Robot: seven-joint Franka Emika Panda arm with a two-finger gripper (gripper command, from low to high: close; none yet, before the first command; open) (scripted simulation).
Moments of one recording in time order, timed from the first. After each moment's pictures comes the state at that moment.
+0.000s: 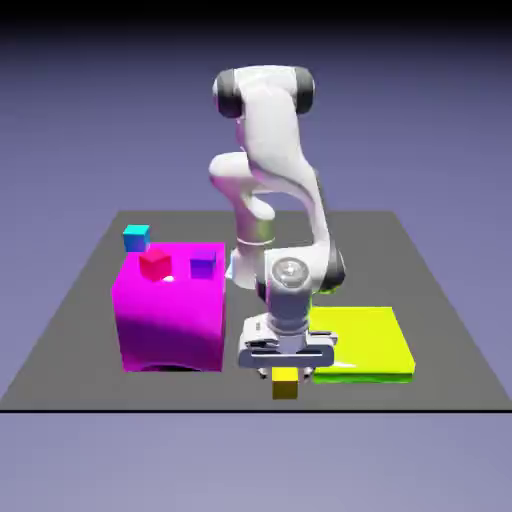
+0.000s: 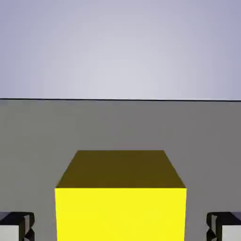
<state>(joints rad) 0.06 0.50 0.06 -2.26 -0.02 2.58 0.90</state>
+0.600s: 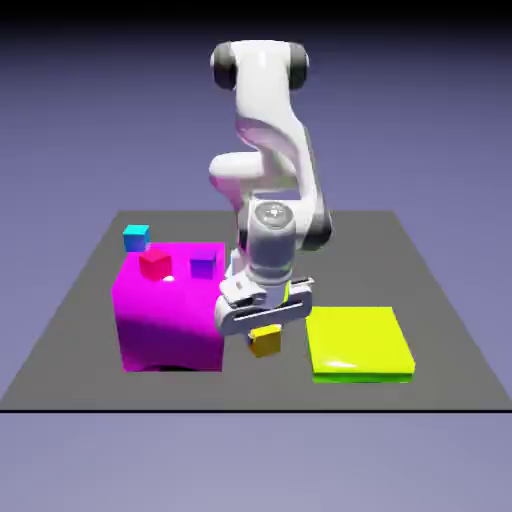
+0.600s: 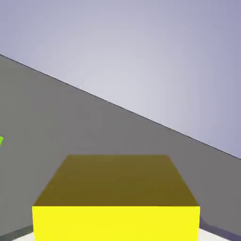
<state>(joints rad) 0.09 0.16 -0.08 -2.30 -0.09 2.36 0.34</state>
